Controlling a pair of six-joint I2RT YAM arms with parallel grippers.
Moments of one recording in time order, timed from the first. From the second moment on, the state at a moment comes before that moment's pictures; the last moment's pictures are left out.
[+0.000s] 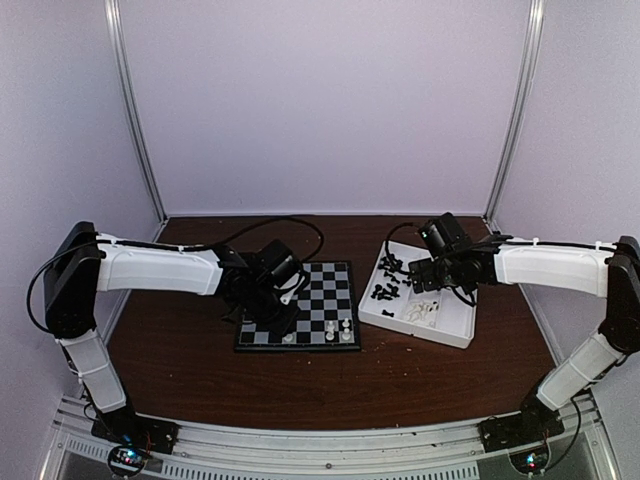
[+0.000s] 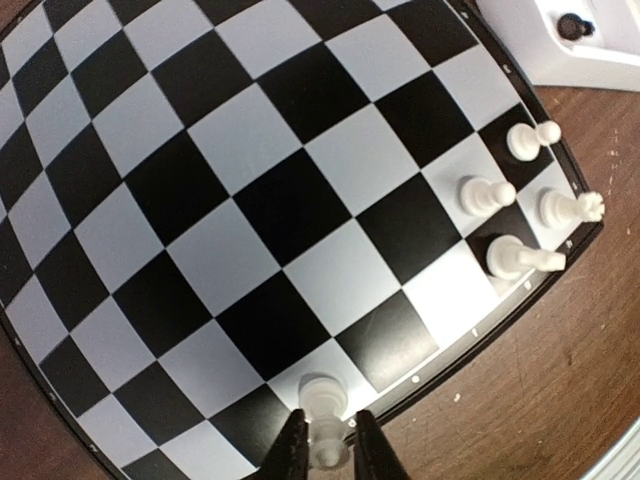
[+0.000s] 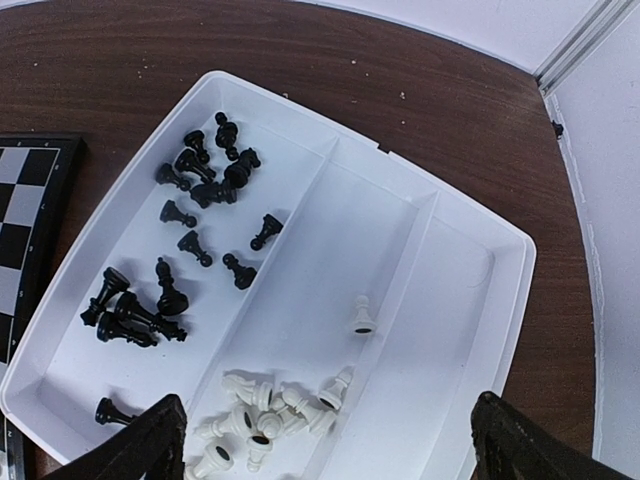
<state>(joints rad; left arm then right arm) -0.92 1.78 1.21 -0.57 -0.03 -0.33 0.62 1.50 0.99 -0.41 0.52 0.32</state>
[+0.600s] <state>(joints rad) -0.94 1.74 1.21 -0.57 -0.09 -0.33 0.60 1.50 1.00 -0.51 0.48 0.33</state>
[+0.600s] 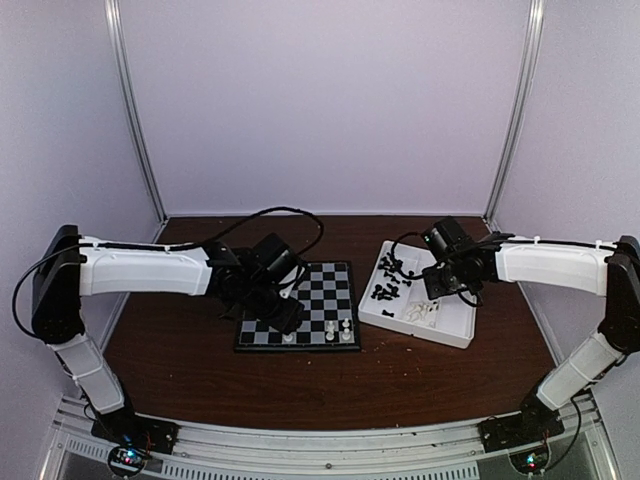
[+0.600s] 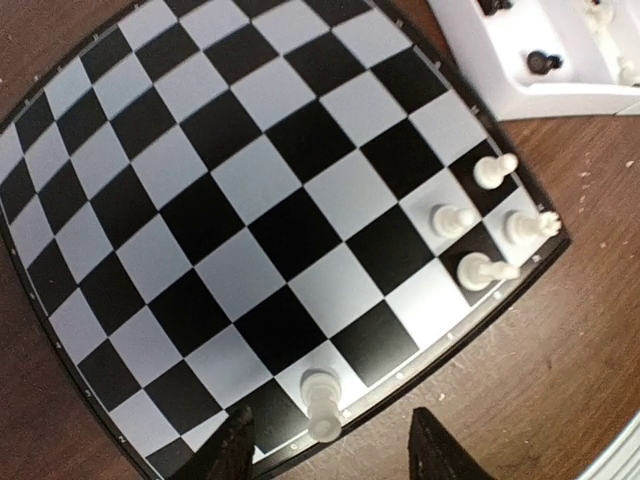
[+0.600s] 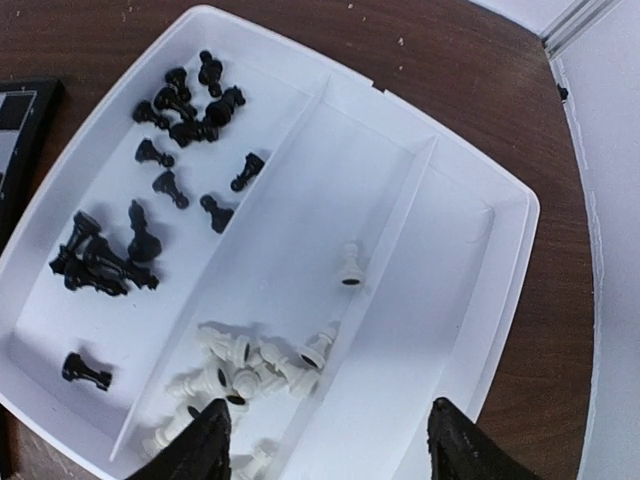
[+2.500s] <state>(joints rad) -0.95 1.34 1.01 -0.42 -0.40 -0.28 0.51 1.80 1.19 -0.71 0.14 0.26</state>
